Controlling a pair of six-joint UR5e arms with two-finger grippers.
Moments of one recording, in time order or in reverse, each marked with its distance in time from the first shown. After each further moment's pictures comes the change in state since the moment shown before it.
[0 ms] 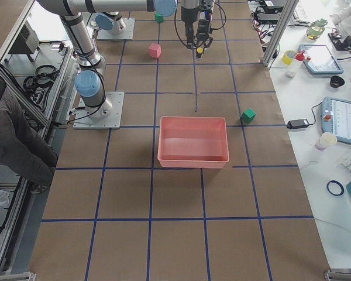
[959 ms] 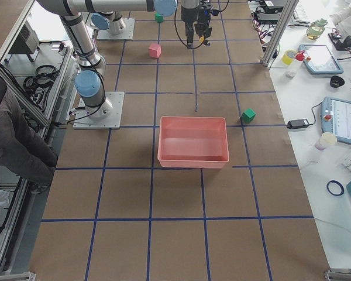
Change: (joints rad) left arm -0.128 0.148 0.042 0.065 0.361 0.319; right arm 0.000 0.000 0.000 -0.002 0.001 0.000
